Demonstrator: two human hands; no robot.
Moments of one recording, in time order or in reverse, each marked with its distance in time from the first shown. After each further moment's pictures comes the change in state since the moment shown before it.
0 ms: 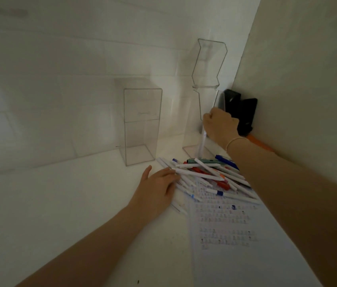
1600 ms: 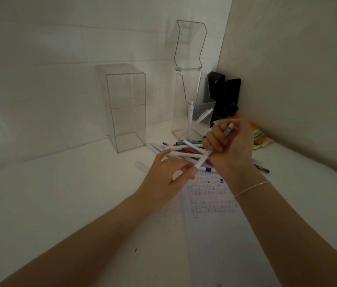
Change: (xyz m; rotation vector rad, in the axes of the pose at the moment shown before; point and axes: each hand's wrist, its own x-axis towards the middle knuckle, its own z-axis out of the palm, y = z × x) left_hand -0.011 0.054 -0.011 -0.367 0.169 0.275; right_hand -0.126 0.022 -0.039 1.828 -0.127 0.331
